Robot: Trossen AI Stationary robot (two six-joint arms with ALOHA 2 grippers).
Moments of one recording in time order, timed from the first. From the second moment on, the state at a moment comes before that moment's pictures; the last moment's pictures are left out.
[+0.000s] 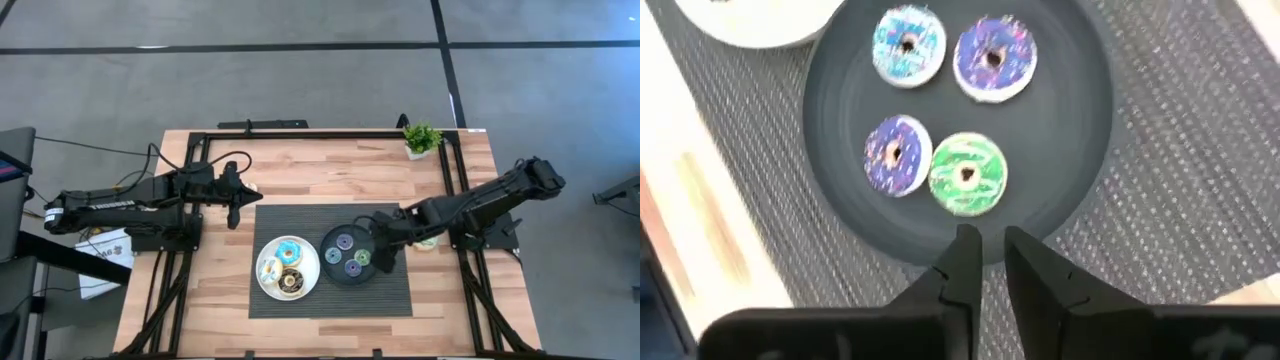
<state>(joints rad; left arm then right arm) 0.22 0.67 0.54 -0.27 0.07 -0.09 0.30 1.40 1.01 -0.79 0.06 0.76</state>
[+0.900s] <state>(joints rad) 0.22 0.69 0.53 -0.23 0.06 -0.01 0.19 1.21 0.90 -0.88 -0.07 0.84</state>
